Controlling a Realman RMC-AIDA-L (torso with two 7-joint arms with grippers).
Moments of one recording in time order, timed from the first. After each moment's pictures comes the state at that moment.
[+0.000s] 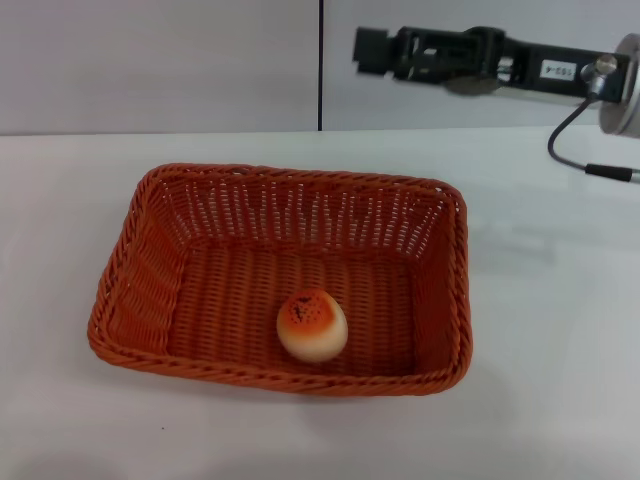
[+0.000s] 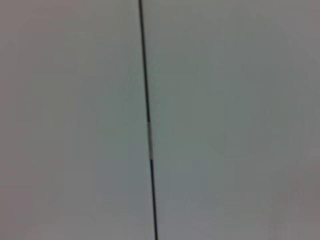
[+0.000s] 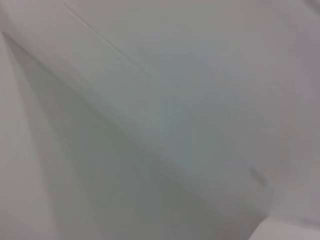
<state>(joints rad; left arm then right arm) -0.15 -2.06 0.29 0.14 1.27 1.35 -0.36 0.67 2.07 -0.88 -0.69 1.56 1.63 -1.08</state>
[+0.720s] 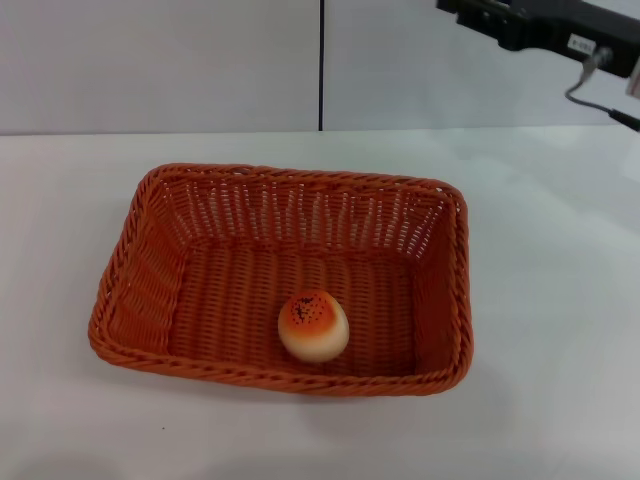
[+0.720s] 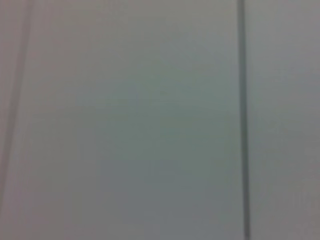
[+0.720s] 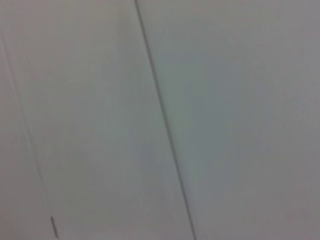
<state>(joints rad) -0.03 -2.07 -0.04 -0.03 1.27 1.72 -0.33 0.65 2.07 -0.80 -0.62 1.58 1.24 -1.71</state>
